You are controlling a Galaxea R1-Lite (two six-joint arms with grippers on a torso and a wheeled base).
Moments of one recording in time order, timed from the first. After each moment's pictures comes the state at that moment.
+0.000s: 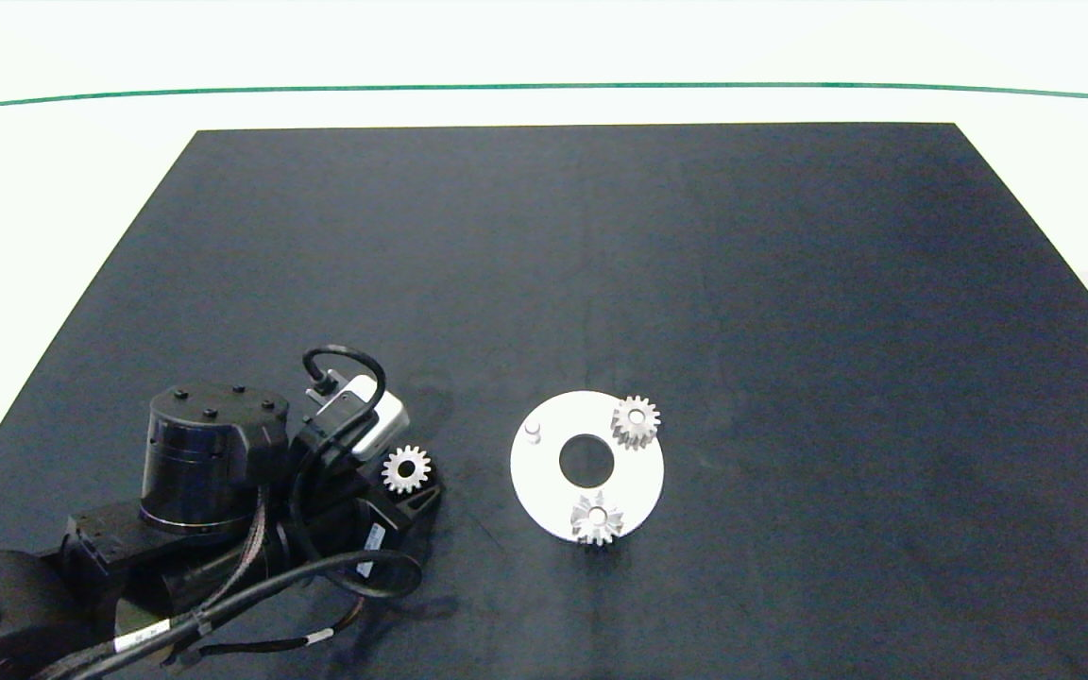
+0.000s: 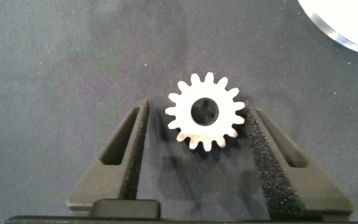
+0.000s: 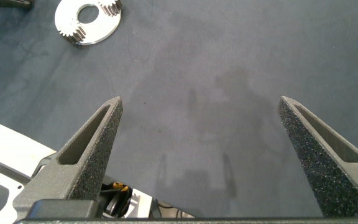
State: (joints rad) left arm -0.53 1.60 -0.50 -0.65 0.13 0.30; right arm 0.55 0.42 -0.76 0.53 -0.21 -0.11
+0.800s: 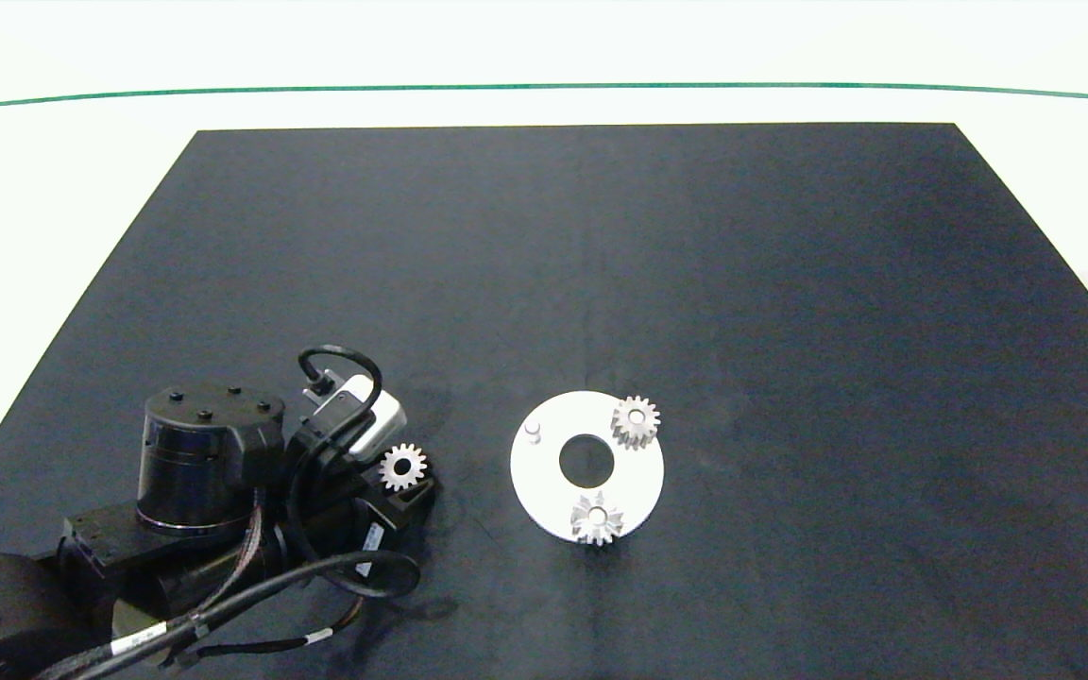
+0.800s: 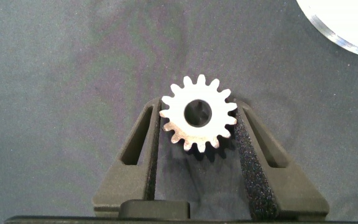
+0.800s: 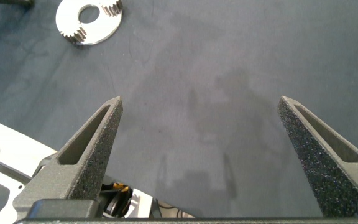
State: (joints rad) left arm -0.53 1.59 -0.49 -0.67 0.12 0.30; right arm 0.55 0.42 -0.76 0.53 -0.21 -0.11
